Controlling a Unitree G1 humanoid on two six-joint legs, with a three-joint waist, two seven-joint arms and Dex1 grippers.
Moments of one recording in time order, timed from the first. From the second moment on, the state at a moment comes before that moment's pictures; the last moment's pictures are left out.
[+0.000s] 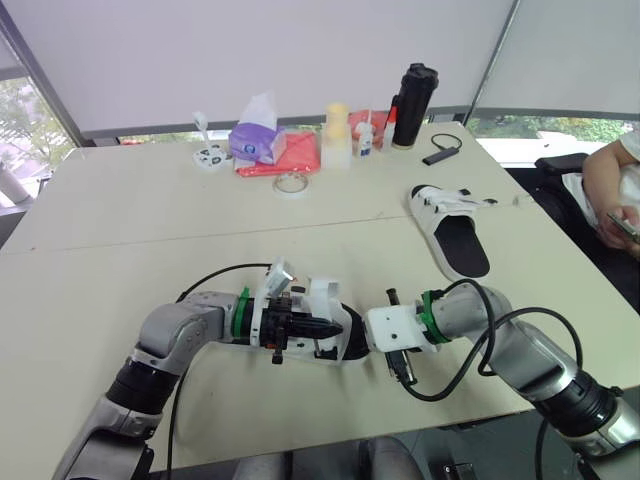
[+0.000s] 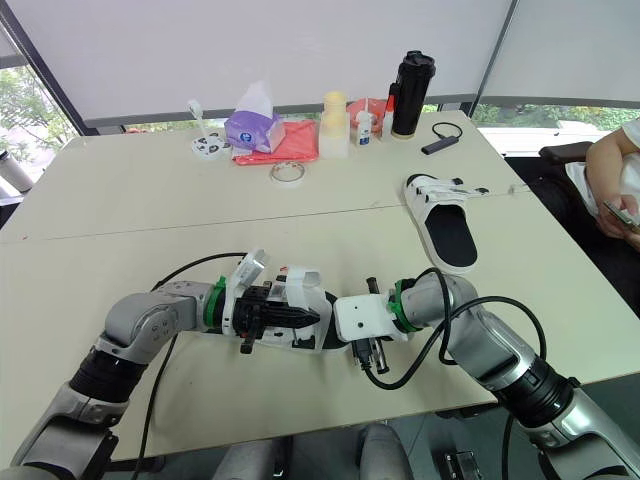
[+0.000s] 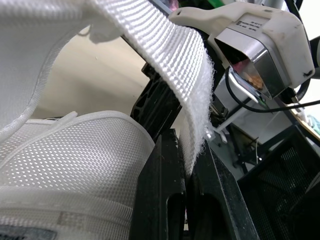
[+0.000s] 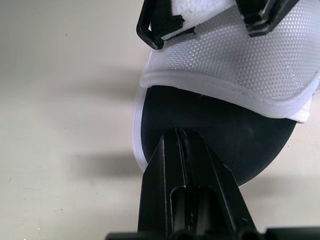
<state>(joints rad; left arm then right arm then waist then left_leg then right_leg) -0.45 0.50 -0.22 -0.08 -0.70 0.84 -1.13 -0.44 -0.78 0.46 -0.39 -0.12 0.38 1.20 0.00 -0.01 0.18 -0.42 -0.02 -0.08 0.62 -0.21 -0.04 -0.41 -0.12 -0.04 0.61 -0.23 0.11</state>
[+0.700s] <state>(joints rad) -0.49 0.53 -0.26 -0.05 -0.63 0.80 -1.26 -0.44 -0.77 0.46 -0.39 -0.13 0.38 1.20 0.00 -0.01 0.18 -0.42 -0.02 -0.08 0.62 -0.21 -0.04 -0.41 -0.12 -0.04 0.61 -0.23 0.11</state>
